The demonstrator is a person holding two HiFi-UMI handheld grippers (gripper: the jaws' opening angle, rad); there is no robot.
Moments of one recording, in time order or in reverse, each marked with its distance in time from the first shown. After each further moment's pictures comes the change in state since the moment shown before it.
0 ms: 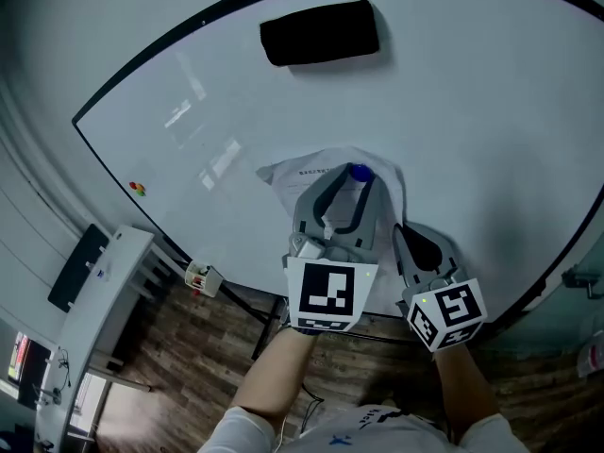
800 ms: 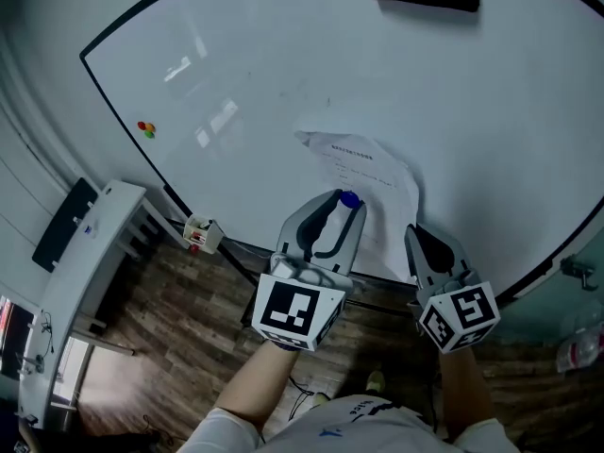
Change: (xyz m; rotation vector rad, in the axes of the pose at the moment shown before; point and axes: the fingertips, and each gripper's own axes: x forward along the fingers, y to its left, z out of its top) left arm -0.127 0.028 -0.058 -0.302 0.021 -0.031; right arm -0.027 0.075 -0.031 0.011 0.109 0.038
